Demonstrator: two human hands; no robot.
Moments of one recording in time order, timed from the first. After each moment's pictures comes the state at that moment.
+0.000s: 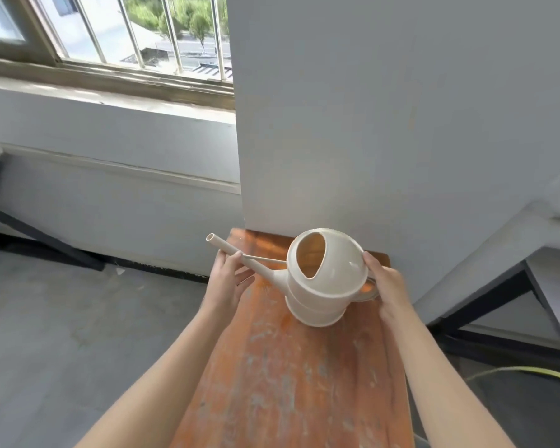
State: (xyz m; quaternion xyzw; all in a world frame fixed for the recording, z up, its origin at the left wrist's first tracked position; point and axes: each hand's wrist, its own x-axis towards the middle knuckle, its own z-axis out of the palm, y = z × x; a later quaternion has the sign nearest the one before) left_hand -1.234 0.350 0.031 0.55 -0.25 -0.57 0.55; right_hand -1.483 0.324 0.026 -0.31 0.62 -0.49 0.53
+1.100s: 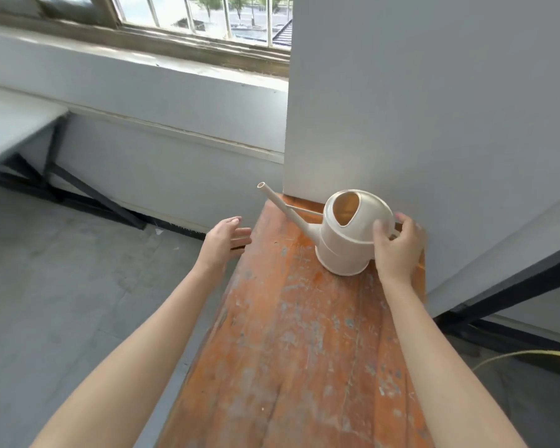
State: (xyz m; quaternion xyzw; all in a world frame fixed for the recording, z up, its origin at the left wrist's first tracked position) left_hand -1.169 0.397 0.039 0.63 -0.29 -0.51 0.51; right_hand -1.425 0.356 0.042 -0.51 0.70 -0.46 0.20
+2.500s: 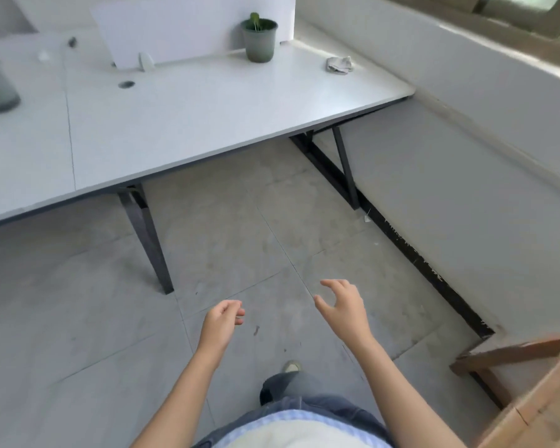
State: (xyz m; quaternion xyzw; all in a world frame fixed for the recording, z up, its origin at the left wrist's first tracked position) left_hand -0.767 0.881 -0.065 0.78 0.05 -0.30 0.54; right_hand -0.876 0.700 -0.042 -0.86 0.35 -0.04 0.37
